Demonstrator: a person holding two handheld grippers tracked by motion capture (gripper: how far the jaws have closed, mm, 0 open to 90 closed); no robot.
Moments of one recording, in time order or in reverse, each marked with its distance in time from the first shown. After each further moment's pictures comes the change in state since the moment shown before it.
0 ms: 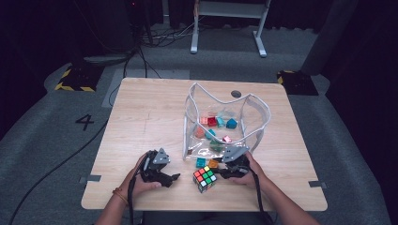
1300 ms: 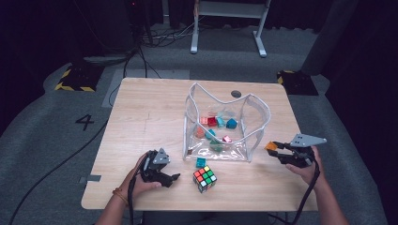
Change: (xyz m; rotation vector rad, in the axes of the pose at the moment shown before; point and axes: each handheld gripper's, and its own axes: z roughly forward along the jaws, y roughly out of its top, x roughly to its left) left arm 0.000 0.000 0.000 0.003 0.000 0.003; right arm -0.071 -0.083 -0.159 -0.114 -0.309 0.238
